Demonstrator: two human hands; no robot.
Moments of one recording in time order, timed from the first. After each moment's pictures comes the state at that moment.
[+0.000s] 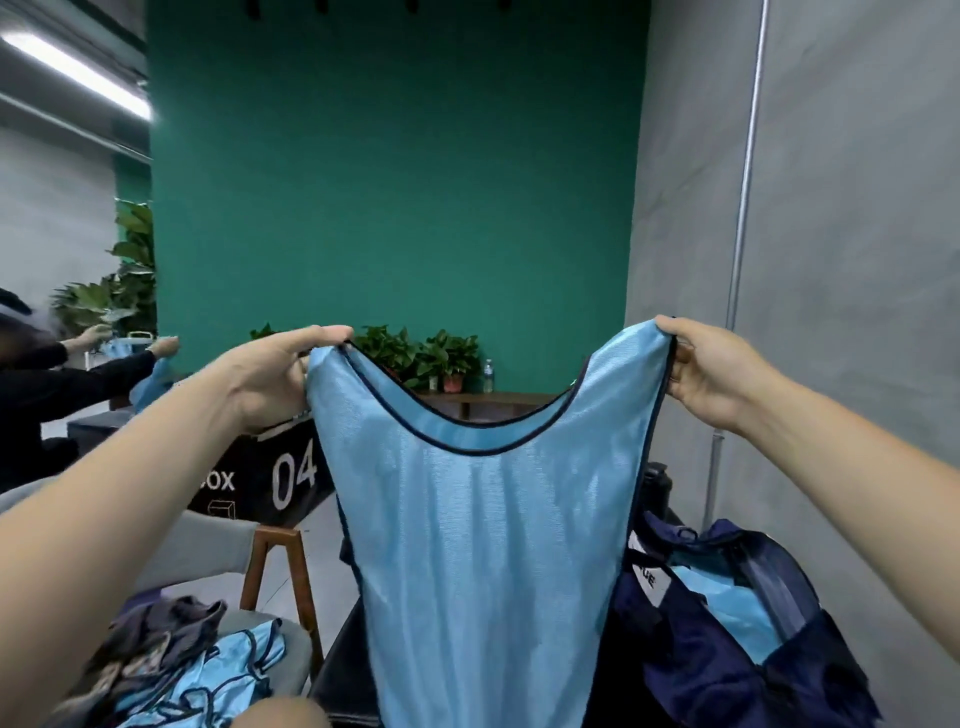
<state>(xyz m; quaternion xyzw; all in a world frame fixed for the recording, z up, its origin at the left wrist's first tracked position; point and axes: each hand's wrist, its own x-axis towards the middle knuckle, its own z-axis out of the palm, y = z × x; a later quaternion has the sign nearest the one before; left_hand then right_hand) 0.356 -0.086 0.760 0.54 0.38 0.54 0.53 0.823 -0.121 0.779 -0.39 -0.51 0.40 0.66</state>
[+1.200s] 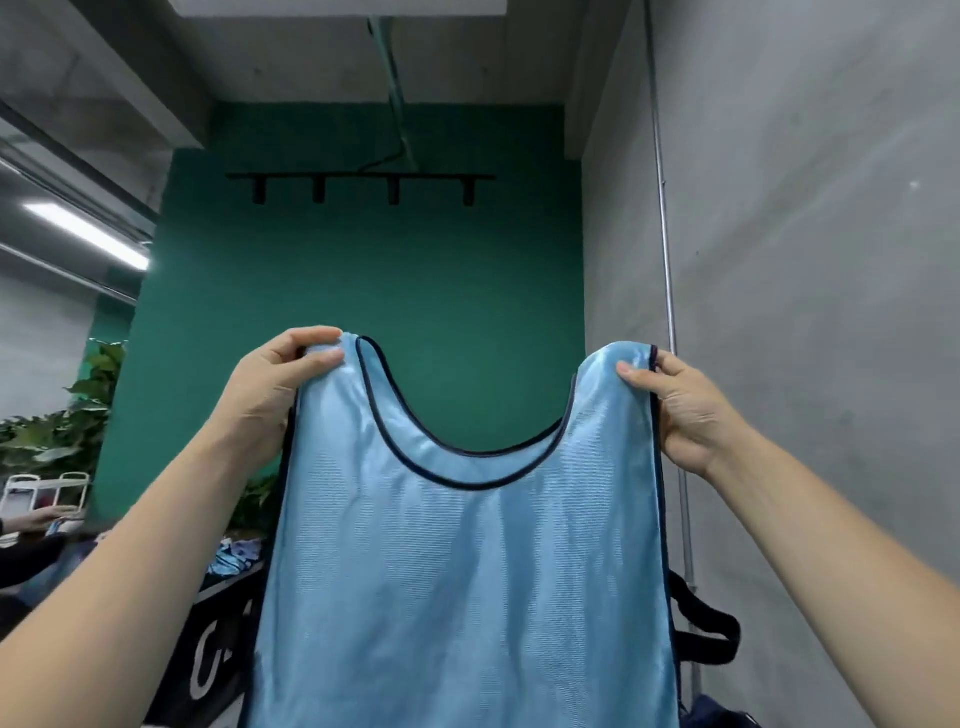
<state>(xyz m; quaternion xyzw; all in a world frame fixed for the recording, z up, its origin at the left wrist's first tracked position) 0.406 -0.123 0.891 0.60 0.16 0.73 0.29 0.838 -0.164 0.903 -0.23 -0.58 0.32 0.71</state>
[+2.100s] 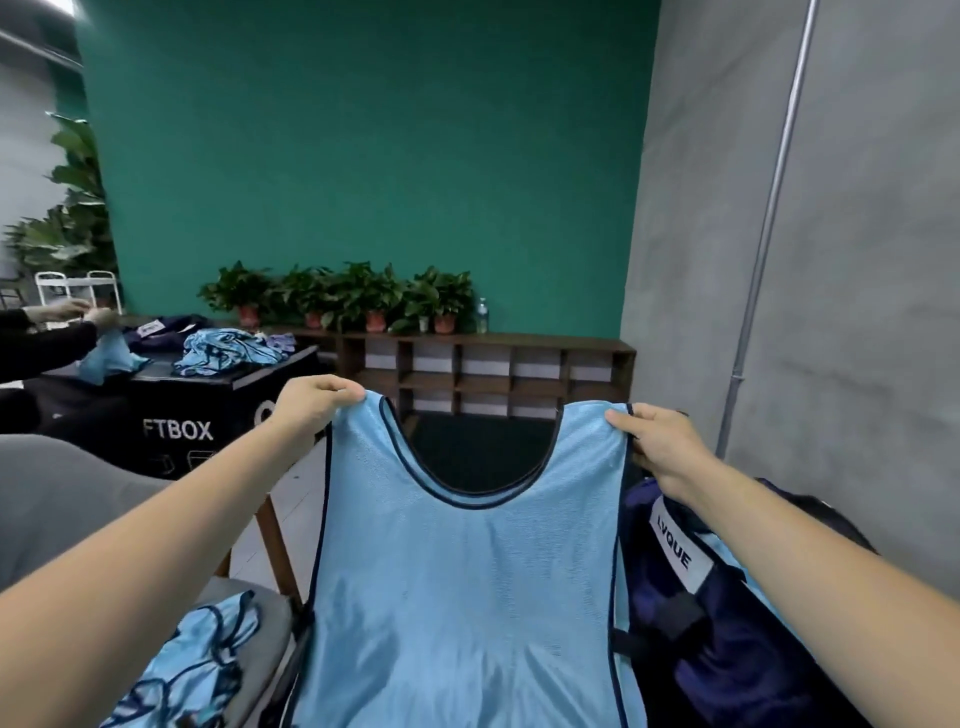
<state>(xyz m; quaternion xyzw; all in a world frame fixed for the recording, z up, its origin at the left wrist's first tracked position) 0.388 0.132 0.602 0.54 0.53 0.57 0.33 0.833 0.063 0.589 -0.54 -0.48 0.37 0.58</state>
